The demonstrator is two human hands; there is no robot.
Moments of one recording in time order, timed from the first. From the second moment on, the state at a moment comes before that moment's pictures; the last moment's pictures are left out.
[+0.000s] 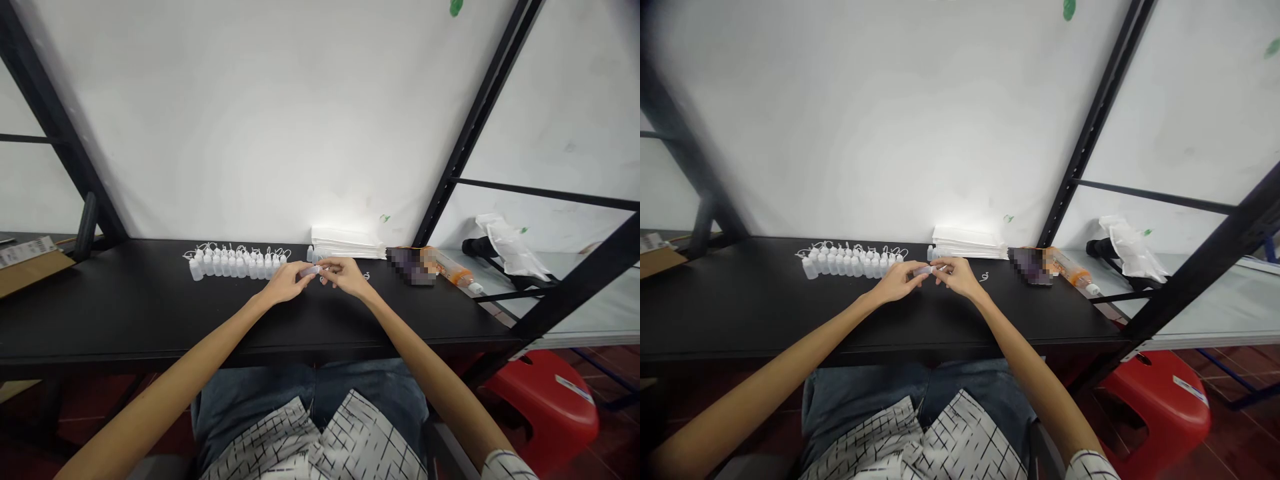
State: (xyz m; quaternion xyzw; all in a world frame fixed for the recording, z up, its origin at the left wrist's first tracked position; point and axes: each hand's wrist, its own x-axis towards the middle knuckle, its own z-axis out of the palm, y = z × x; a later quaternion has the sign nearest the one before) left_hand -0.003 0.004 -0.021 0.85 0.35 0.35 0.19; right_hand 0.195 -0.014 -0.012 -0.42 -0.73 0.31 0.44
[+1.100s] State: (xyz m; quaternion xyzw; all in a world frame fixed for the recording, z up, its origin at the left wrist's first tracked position) left_hand -0.003 0.006 -0.024 0.84 0.27 0.47 -0.05; right_hand 0.191 -0.012 -0.008 -0.36 -0.67 0.35 0.54
